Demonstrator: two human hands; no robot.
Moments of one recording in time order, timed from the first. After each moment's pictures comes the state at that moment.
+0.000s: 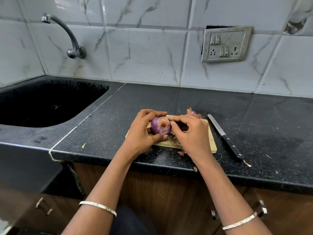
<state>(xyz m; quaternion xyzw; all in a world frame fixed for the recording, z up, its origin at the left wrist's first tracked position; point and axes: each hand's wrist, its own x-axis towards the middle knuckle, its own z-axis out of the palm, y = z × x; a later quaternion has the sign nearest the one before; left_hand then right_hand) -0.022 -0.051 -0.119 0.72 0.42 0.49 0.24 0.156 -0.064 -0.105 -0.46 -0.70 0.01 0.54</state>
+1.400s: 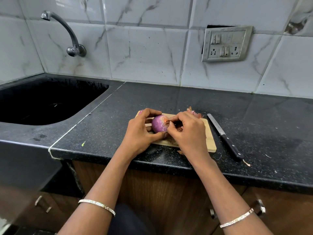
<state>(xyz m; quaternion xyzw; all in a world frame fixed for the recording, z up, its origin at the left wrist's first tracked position) -0.020 -0.055 -0.117 0.69 0.44 0.52 0.25 0.148 -0.065 -0.106 -0.49 -0.71 -0.05 0.50</state>
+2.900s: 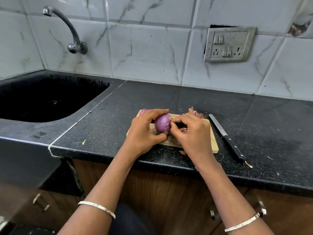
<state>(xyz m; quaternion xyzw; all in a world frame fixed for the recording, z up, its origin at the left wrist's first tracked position) -0.021 -0.055 -0.118 0.74 0.40 0.52 0.15 0.151 -0.068 -0.105 -0.44 -0.73 -0.07 0.53</state>
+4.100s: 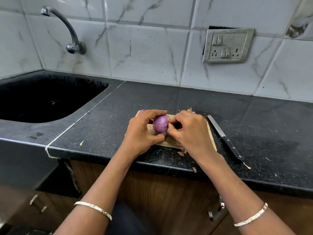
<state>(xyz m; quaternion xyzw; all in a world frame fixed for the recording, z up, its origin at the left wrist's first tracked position) -0.020 -0.057 -0.116 0.74 0.40 0.53 0.14 0.154 -0.064 -0.092 -0.45 -0.77 -0.11 0.45</state>
